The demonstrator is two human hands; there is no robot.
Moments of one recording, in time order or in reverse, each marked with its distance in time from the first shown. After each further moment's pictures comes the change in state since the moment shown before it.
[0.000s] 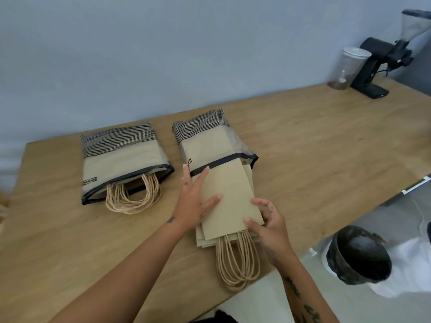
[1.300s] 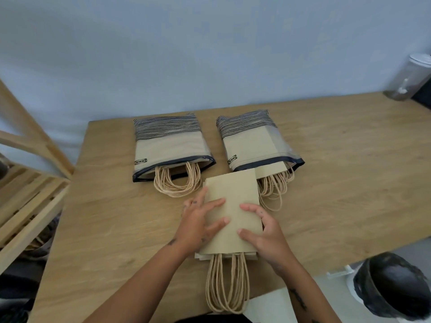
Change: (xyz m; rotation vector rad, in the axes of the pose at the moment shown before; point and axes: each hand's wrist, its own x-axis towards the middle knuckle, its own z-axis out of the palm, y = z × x) left_hand -0.078 -0.042 -0.037 0.046 -0.016 -0.138; right_hand -0.031 -0.009 0.071 -0.267 -0.345 -0.033
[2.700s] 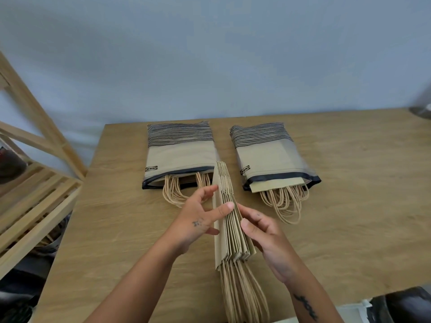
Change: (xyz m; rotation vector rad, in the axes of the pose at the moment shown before) left_hand 0.010 0.031 -0.050 -0.755 -0.008 -0.194; right_hand 0.027 -0.027 0.006 0.231 -0.265 -0.009
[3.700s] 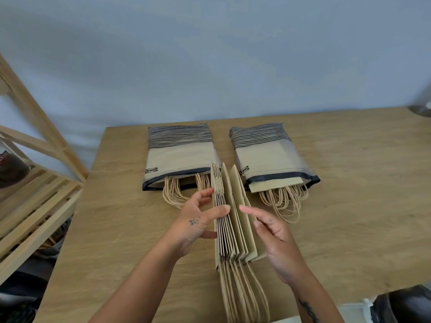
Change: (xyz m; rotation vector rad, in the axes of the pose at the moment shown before) left_hand -0.003 0.002 0.006 -0.158 0.075 -0.103; right_hand -0.010 -0.002 -0.004 -0.213 0.095 -0.216
